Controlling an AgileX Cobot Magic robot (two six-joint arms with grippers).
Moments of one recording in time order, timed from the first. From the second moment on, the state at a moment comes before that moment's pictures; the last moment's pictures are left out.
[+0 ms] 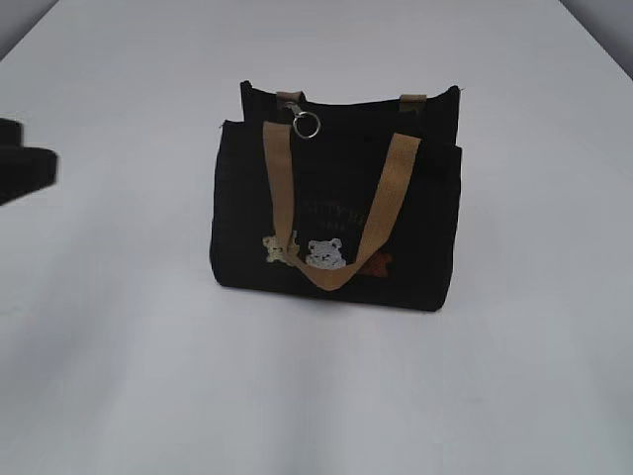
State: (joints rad) left arm -0.08 0.73 -0.54 -1.06 0.56 1.44; right arm 0.01 -0.01 -0.49 0.16 1.10 -0.21
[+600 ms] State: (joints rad) left arm -0.09 1.58 -0.79 -1.68 0.73 2.29; right arm 0.01 -0.01 -0.49 0.16 1.10 -0.21
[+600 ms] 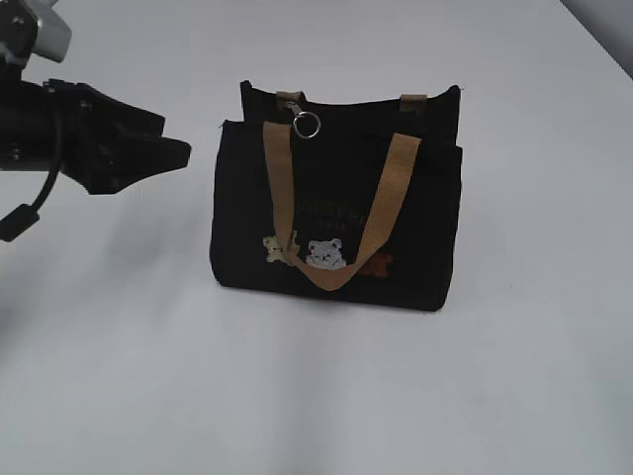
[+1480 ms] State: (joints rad) left arm -0.27 1.83 -1.04 -1.52 0.70 1.98; right arm 0.01 0.09 -0.49 0.46 1.09 -0.41
